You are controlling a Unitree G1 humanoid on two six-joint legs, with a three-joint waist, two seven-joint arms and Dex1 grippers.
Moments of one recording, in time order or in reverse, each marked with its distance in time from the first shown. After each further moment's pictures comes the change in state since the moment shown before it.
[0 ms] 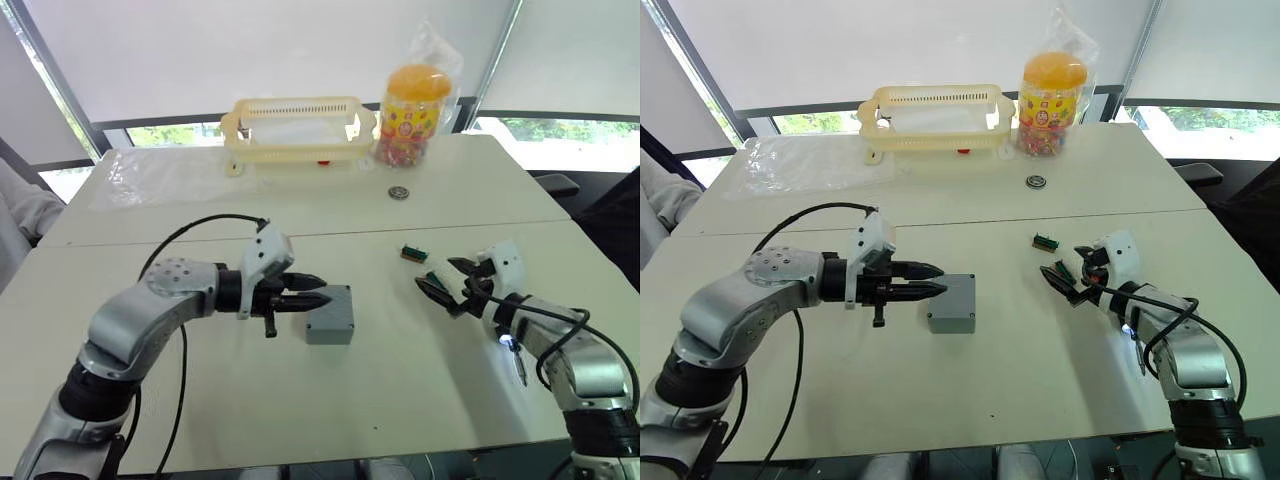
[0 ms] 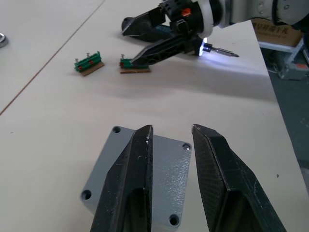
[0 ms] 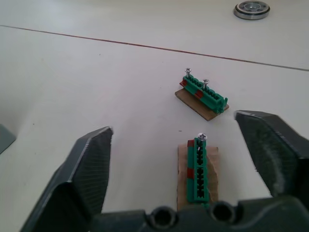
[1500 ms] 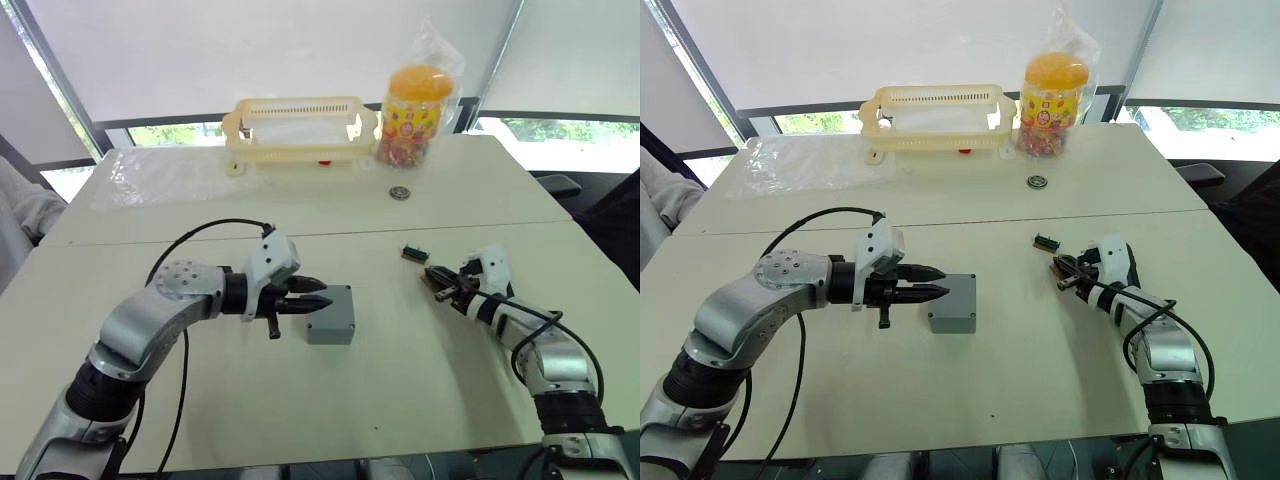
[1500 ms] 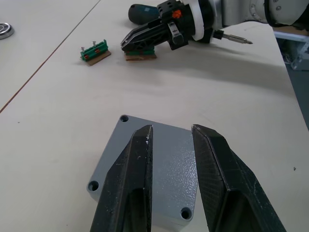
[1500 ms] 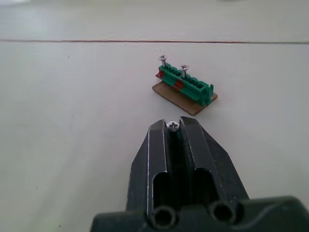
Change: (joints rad) left arm 0.003 -0.002 -0.037 0.025 0.062 -0.040 0.018; right arm -0.098 0.100 -0.016 0.245 0.004 -0.070 -0.013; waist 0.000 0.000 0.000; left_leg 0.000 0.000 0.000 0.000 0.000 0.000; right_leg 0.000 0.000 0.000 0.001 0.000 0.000
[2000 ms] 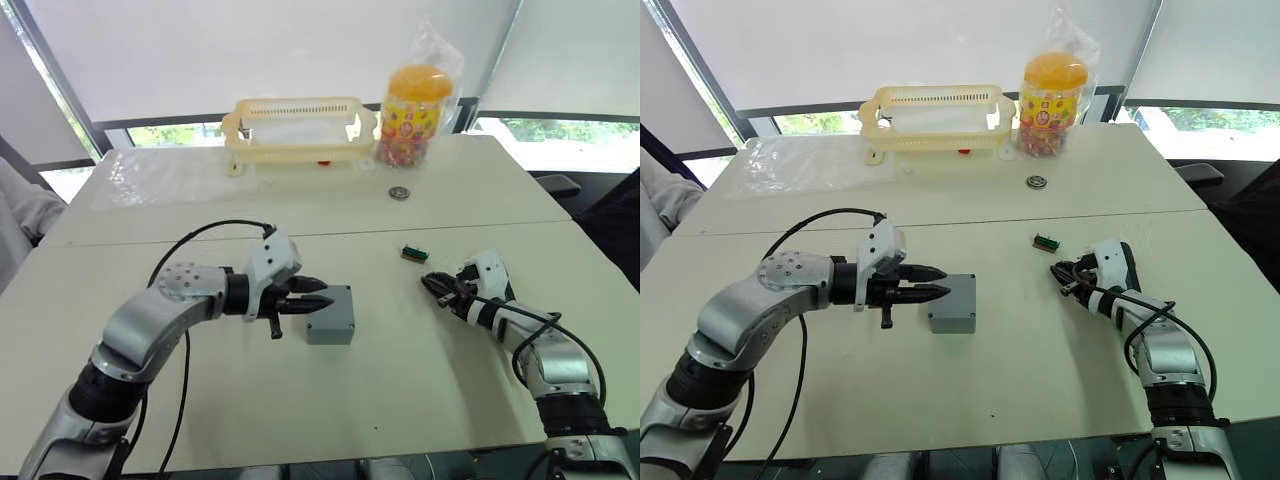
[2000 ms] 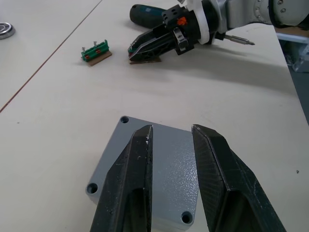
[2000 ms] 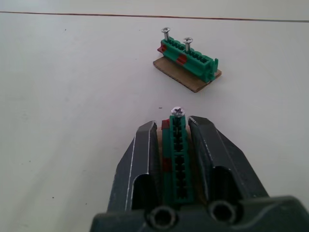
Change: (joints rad) left arm 0.016 -0.015 -0.001 0.000 0.008 -0.001 0.014; right arm 0.021 -0.033 0.043 -0.001 -0.070 -0.023 0.019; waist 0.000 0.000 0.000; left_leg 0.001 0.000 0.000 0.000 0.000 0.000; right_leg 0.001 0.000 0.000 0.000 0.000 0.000
